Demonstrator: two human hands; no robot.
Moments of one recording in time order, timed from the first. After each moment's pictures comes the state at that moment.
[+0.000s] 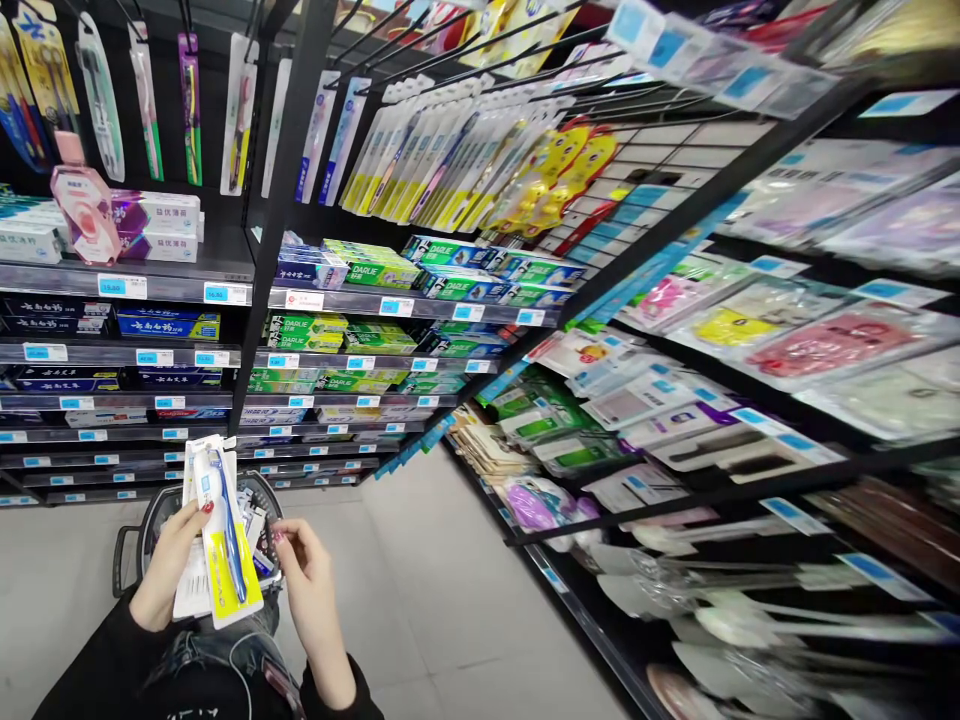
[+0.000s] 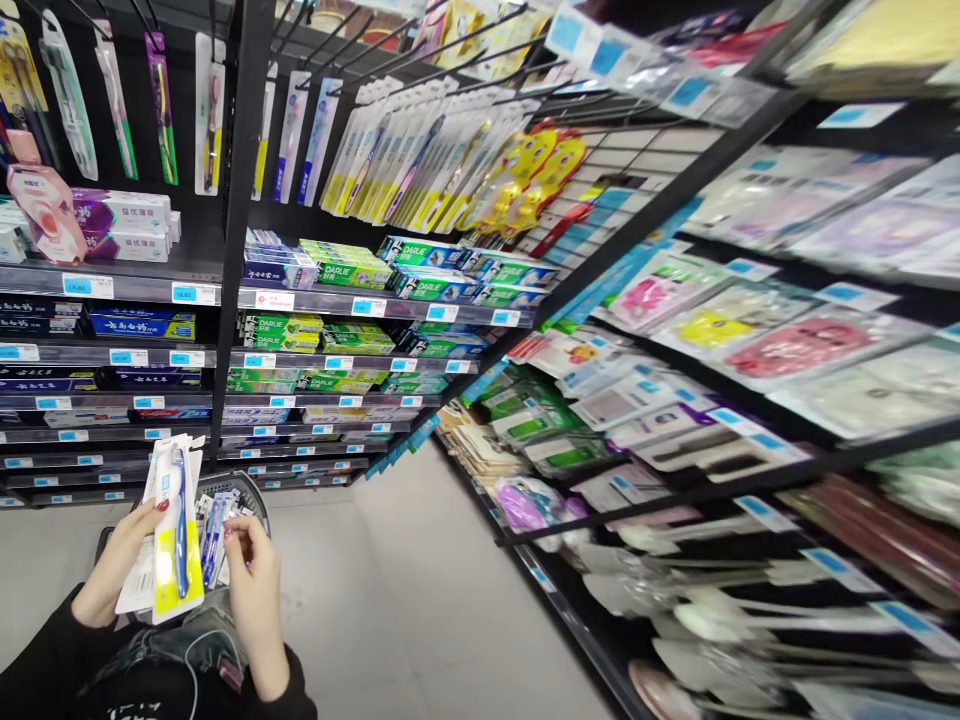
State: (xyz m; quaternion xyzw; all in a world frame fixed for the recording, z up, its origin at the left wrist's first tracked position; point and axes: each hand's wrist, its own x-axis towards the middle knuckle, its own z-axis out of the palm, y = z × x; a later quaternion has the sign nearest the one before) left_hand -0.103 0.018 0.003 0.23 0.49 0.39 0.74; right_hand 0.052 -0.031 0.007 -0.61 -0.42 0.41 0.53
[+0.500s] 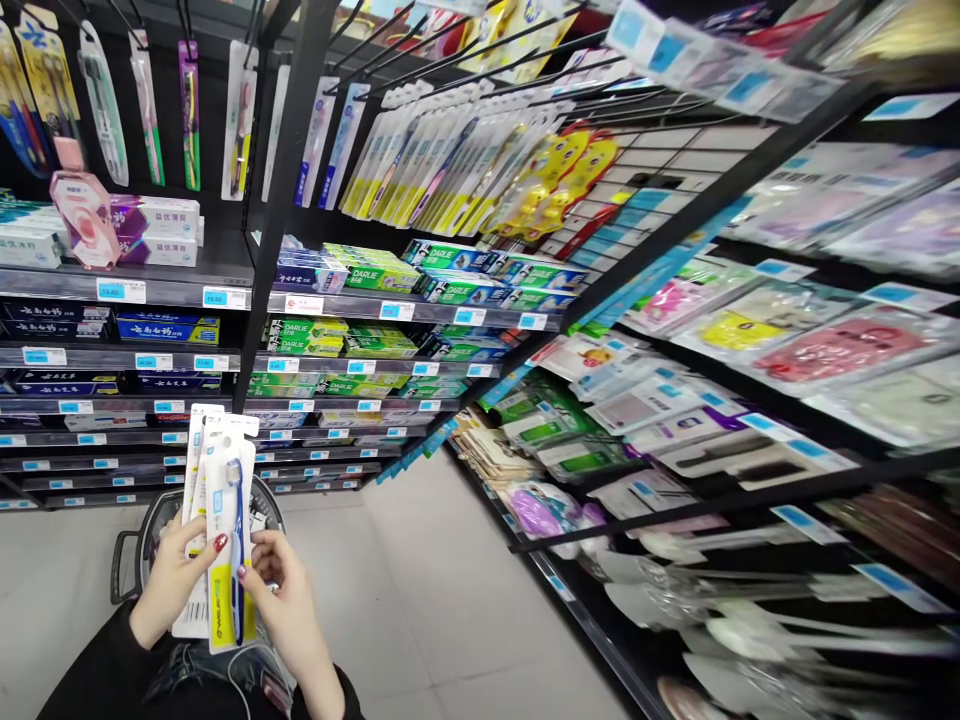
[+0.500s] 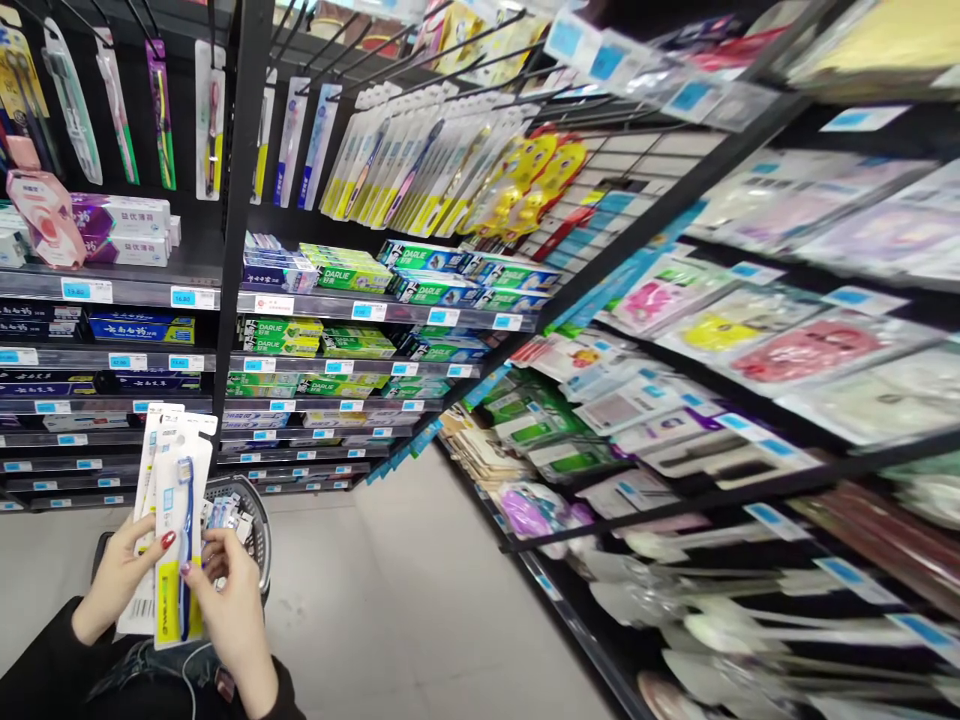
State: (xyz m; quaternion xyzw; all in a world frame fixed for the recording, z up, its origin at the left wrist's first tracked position) left_hand -0.109 0.014 -0.007 0.56 0.50 0.42 0.51; right_hand 0.040 -0.036 -0.003 -0.58 -0.49 0.43 0.48
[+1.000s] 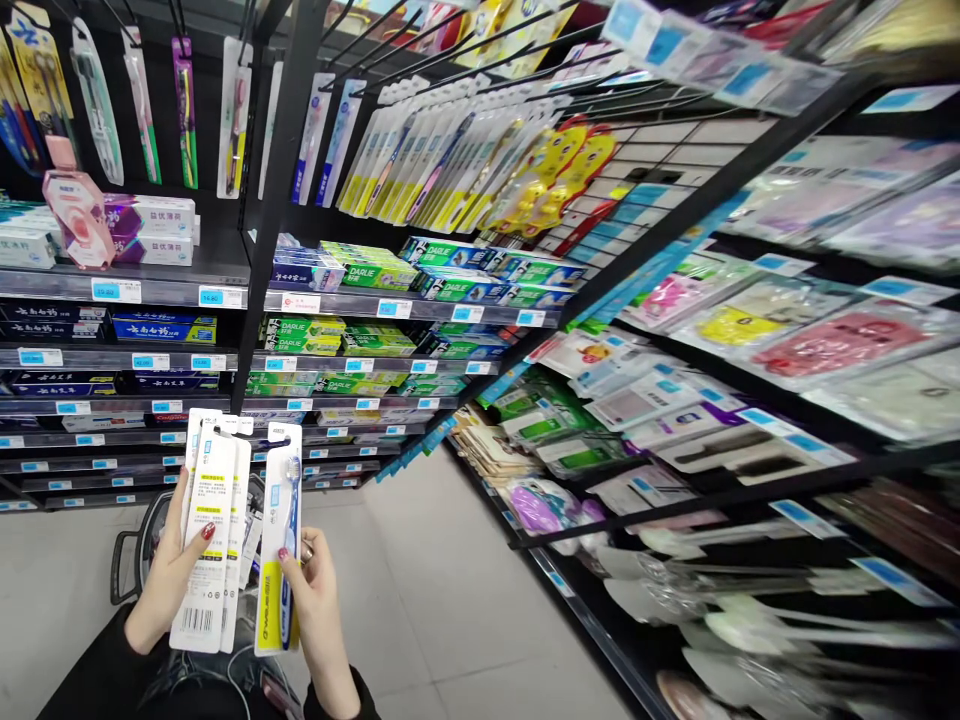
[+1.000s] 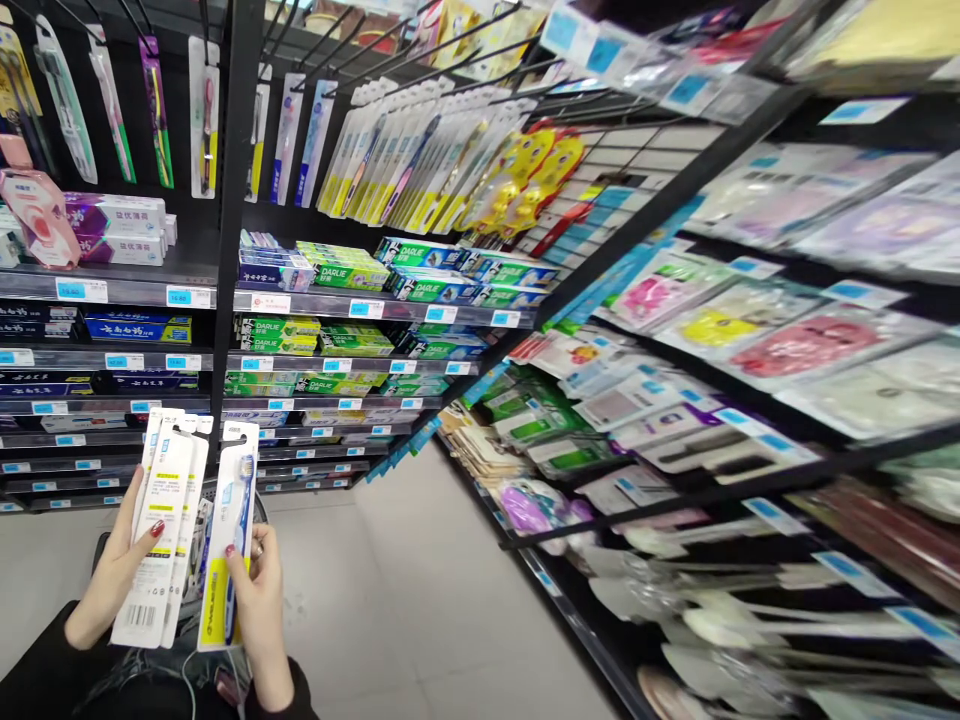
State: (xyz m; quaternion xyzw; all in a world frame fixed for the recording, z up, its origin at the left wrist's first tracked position) left_hand -0.093 0.007 0.016 0.37 0.44 0.50 0.65; right_hand 0.058 -0.039 -0.005 -0.51 -0.32 0.52 0.60
